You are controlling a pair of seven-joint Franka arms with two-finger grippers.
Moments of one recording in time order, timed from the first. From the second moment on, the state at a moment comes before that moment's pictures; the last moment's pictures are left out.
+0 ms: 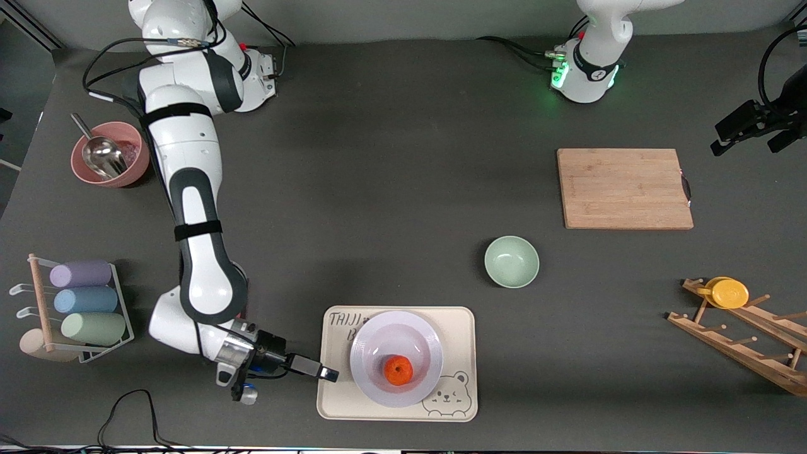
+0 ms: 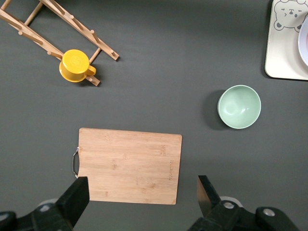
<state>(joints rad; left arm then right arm) 0.08 -0.21 -0.03 -1.80 -0.06 1.66 -0.02 0.31 1.09 -0.18 -0.90 1.28 2.24 -0.26</state>
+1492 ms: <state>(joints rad) 0.08 -0.21 -0.03 -1.80 -0.06 1.66 -0.02 0.37 0.16 -0.35 -1.55 0.09 1.63 -0.13</state>
